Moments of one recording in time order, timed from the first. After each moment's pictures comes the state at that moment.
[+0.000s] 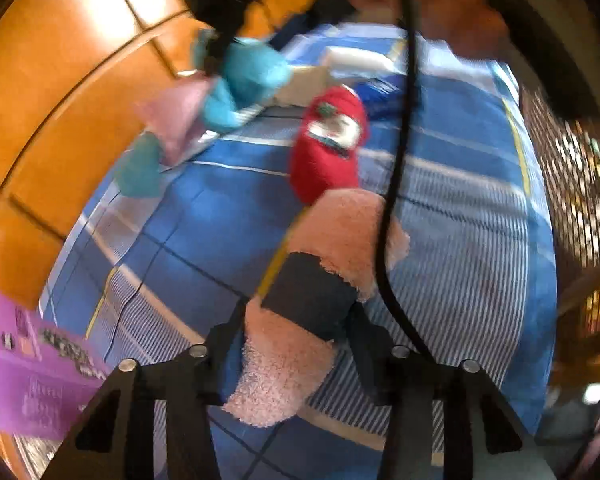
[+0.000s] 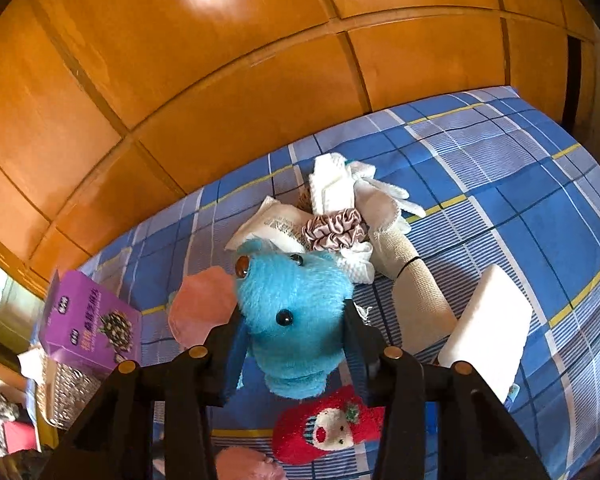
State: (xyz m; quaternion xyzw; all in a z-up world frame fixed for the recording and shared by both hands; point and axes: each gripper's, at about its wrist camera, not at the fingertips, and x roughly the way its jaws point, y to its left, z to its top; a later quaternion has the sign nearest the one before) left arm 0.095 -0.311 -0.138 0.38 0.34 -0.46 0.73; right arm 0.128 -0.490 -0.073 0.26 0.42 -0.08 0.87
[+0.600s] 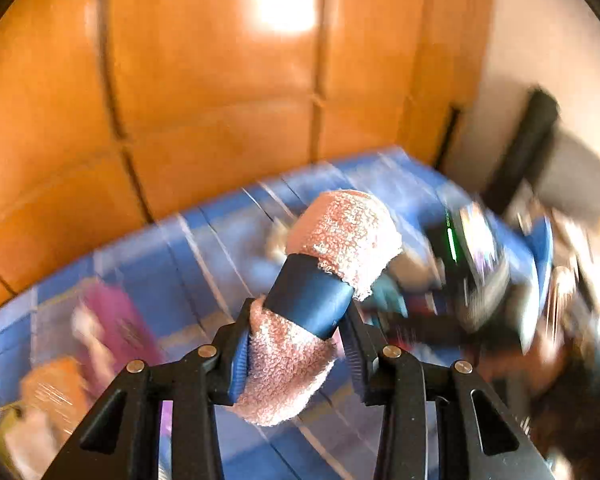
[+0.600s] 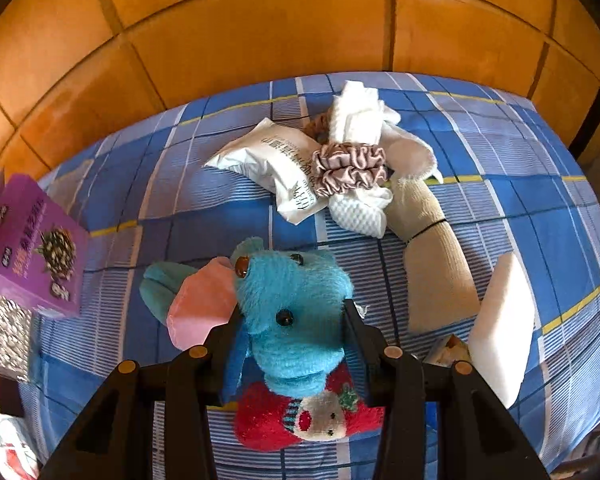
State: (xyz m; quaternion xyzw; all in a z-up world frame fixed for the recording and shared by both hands) left arm 0.203 -0.275 0.016 0.11 0.36 -0.36 0.85; right arm 0.150 -0.454 -0.107 0.14 0.52 -0.09 0.84
